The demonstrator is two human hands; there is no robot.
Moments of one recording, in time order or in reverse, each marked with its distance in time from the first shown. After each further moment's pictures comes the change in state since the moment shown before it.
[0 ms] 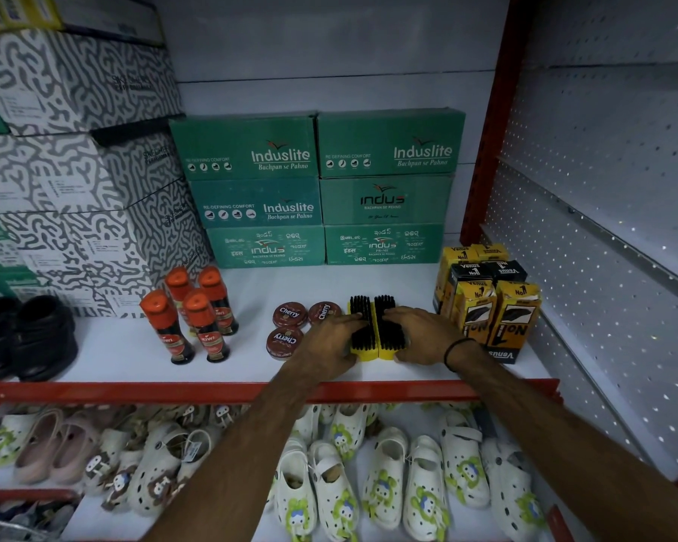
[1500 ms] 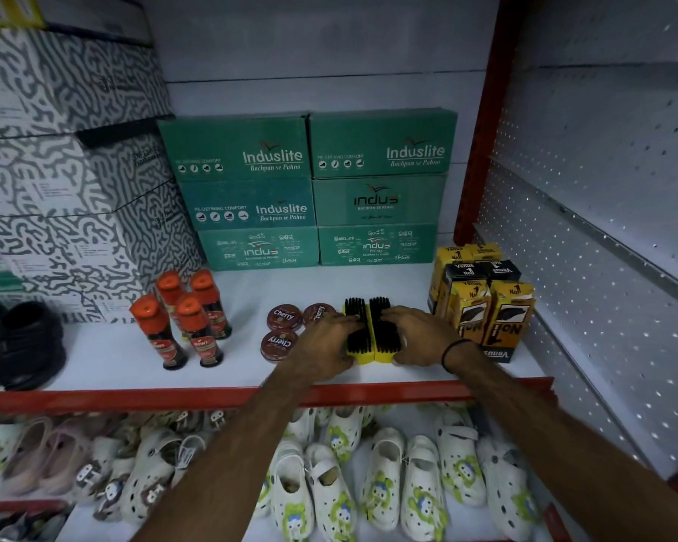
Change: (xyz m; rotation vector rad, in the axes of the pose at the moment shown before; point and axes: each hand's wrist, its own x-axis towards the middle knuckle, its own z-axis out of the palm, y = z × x) left_hand 0.003 -0.003 -0.003 -0.003 -0.021 0.035; right_hand -0.008 -0.004 -0.007 0.036 -0.012 0.005
